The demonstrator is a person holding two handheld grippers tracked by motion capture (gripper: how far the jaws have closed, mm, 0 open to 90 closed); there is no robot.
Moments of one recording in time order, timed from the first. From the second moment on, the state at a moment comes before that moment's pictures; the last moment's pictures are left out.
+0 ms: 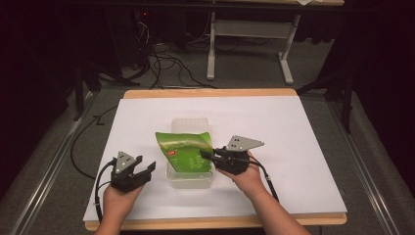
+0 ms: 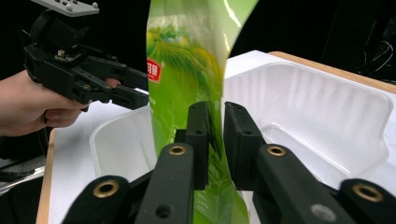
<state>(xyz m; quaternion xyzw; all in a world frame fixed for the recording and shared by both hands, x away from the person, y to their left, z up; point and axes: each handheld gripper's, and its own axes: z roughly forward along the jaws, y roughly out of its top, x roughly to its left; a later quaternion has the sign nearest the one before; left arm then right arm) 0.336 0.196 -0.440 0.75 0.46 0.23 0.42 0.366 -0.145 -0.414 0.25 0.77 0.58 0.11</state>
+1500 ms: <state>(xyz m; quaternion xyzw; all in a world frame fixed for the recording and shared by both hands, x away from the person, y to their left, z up) 0.337 0.201 -0.439 0.75 0.47 0.22 0.42 0.344 -0.167 -0.406 0.29 0.77 0.55 0.16</state>
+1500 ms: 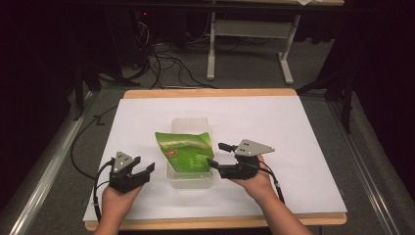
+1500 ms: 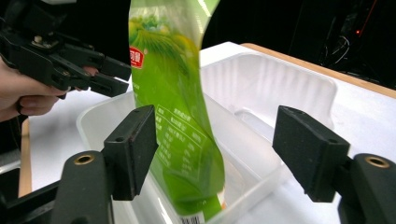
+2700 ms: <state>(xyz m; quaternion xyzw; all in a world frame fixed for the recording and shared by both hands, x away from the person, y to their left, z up) 0.339 0.192 -0.445 0.76 0.46 0.21 0.41 0.312 -0.307 -0.439 0.44 0.75 0.43 0.24</state>
